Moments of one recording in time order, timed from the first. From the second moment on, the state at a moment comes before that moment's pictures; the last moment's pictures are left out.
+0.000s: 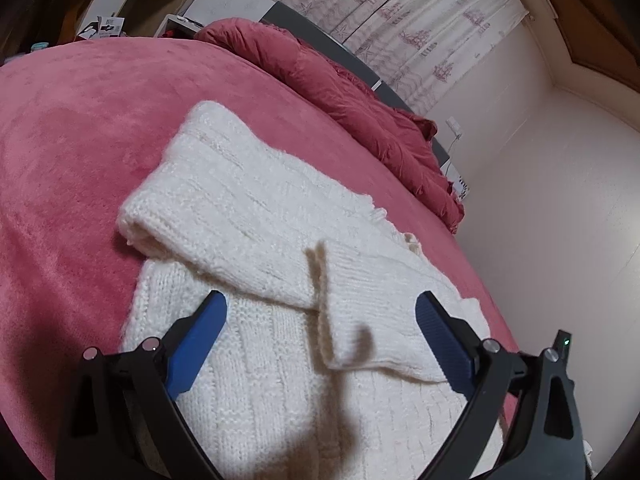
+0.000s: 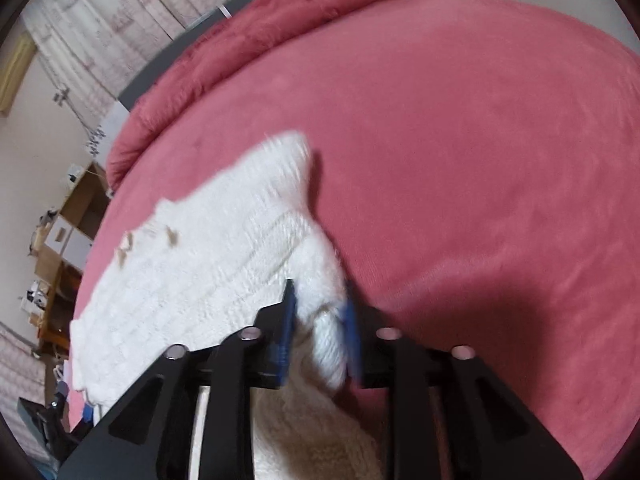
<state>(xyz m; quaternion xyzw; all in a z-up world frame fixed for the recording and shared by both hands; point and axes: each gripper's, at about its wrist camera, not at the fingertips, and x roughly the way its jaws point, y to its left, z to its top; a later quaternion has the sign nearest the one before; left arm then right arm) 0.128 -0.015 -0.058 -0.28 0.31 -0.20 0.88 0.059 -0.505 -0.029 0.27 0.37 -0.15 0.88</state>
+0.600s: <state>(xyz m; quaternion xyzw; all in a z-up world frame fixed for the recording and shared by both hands) 0.160 -0.075 -0.021 -0.09 0.38 -0.22 0.89 0.120 -0.472 -0.035 0.21 0.37 -0.10 0.90</state>
